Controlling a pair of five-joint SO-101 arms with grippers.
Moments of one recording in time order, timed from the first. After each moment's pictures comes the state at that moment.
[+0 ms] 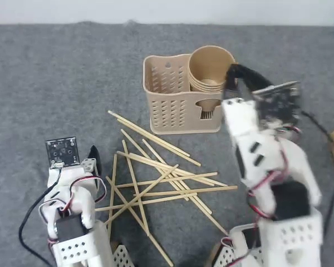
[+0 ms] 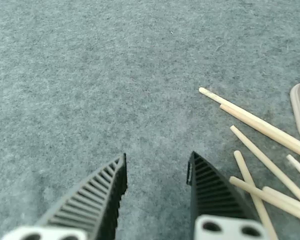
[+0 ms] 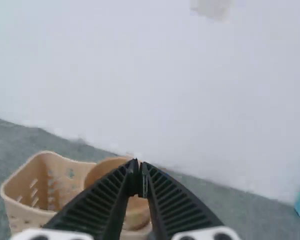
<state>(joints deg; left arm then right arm) -22.2 -103.3 96.8 56.1 -1.6 -12.8 -61.3 32.9 43.4 10.1</state>
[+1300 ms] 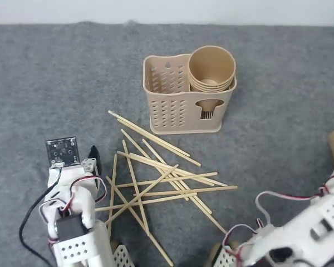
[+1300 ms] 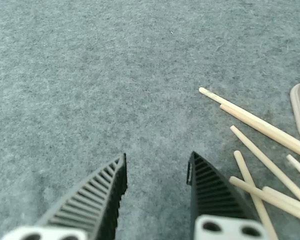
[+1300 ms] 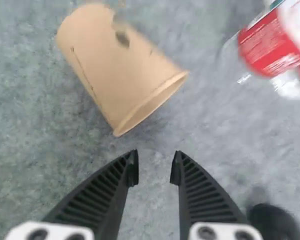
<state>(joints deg) -22.2 -103.3 96.8 56.1 -1.6 52.4 -40.9 60.2 36.0 31.0</state>
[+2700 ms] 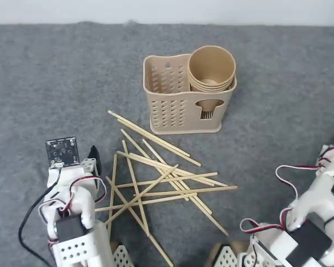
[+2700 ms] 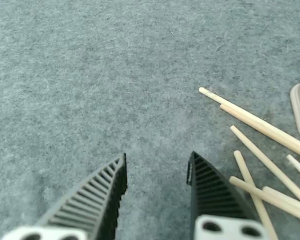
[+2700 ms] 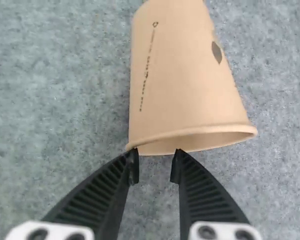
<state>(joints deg) -22.2 -103.3 96.8 56.1 -1.6 41.0 -12.6 48.1 24.7 21.1</state>
